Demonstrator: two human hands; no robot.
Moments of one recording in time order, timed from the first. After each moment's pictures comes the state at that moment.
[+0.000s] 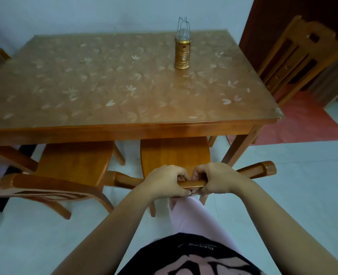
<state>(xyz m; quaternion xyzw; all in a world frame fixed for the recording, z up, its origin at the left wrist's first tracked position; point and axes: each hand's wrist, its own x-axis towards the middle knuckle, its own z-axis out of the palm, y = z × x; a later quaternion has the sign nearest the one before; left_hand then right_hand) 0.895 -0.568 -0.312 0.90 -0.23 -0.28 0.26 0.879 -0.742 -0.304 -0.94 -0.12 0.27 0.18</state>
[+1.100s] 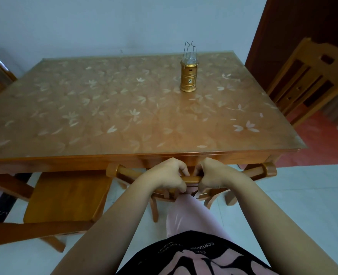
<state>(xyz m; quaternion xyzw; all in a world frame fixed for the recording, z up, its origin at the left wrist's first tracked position) 1.030 -0.578 -0.313 0.88 -0.16 -0.34 0.31 1.007 -0.736 -0.306 -0.92 -0.04 0.29 0.25</state>
